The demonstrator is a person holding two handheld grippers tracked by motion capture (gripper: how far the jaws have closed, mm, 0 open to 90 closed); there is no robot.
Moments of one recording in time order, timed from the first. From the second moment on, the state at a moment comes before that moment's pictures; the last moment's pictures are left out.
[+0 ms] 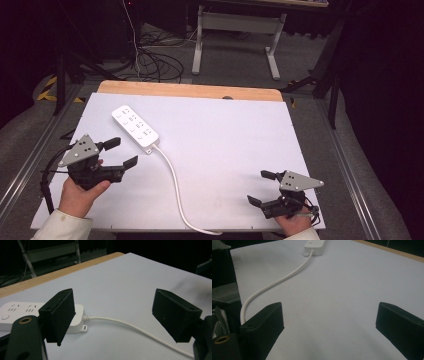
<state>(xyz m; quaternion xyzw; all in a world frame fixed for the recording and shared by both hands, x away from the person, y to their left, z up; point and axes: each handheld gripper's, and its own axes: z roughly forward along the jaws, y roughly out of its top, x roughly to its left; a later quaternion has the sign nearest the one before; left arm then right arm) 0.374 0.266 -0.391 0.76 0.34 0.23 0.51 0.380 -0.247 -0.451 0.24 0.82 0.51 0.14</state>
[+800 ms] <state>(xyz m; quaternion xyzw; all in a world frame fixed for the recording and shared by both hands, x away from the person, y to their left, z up) 0.352 0.271 -0.459 0.76 0.32 0.22 0.52 0.379 -0.245 -0.451 0.23 0.82 0.51 0.14</state>
